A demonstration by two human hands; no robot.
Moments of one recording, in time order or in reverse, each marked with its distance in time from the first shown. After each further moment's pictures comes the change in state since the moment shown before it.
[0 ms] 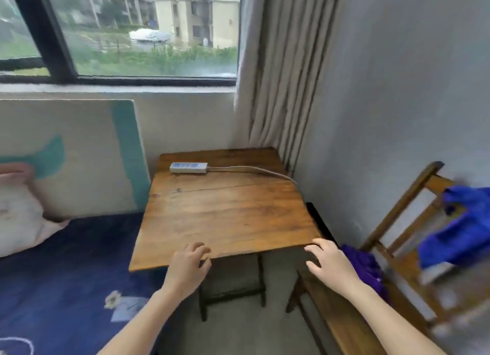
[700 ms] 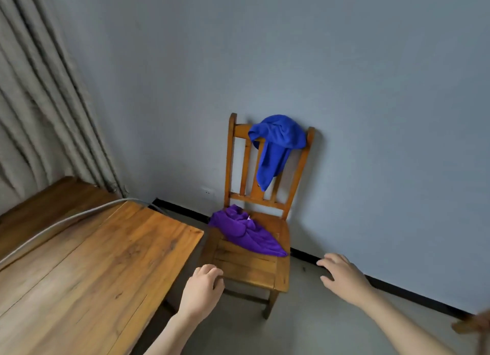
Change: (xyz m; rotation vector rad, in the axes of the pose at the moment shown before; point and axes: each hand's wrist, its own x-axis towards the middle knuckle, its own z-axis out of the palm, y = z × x) left_hand 0.115 0.144 0.146 -0.093 -0.626 0.871; right_hand -0.178 0.032 0.029 0.110 0.027 1.105
